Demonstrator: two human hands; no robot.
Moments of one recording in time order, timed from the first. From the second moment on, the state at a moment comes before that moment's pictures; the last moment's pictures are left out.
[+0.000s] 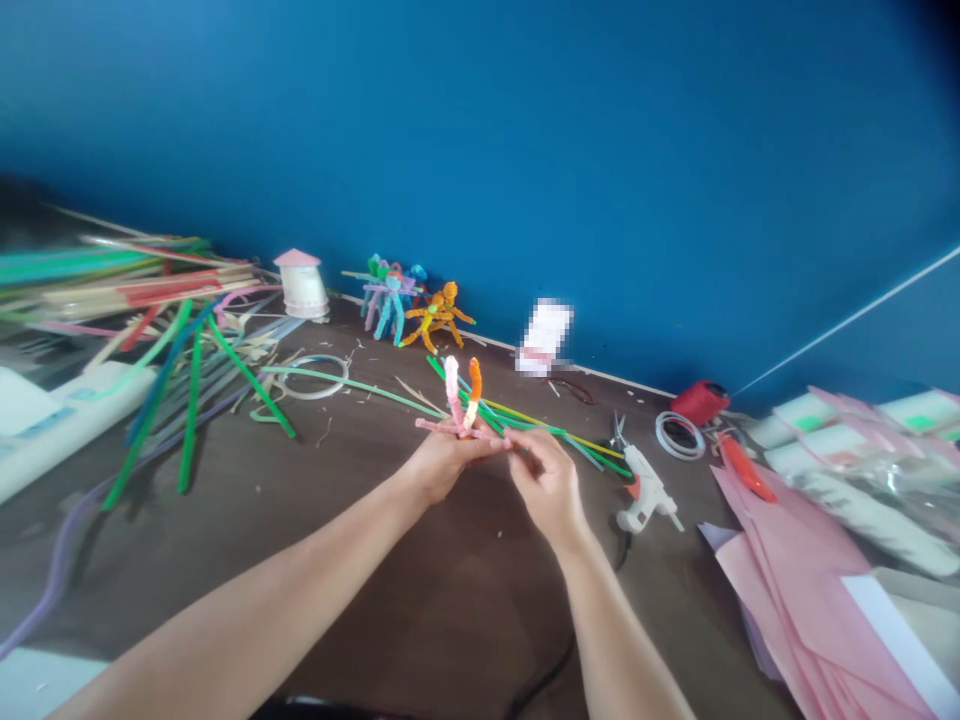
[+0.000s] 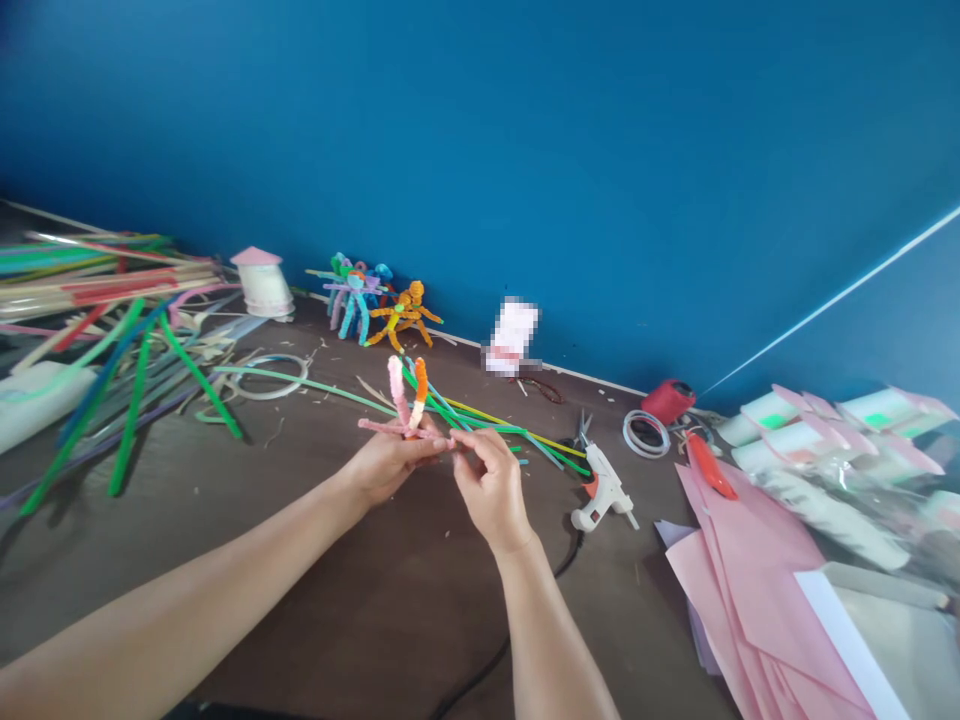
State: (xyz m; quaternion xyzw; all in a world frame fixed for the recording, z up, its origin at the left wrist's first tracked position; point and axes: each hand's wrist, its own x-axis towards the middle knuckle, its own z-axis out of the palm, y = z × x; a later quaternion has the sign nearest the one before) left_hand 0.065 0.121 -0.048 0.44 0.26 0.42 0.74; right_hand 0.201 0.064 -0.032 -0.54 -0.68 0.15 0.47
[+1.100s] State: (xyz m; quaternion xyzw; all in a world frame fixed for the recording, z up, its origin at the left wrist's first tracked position) left_hand 0.067 0.119 -0.043 0.55 0.36 0.45 0.60; right_hand 0.202 0.064 -0.033 -0.60 -0.61 0.26 0.45
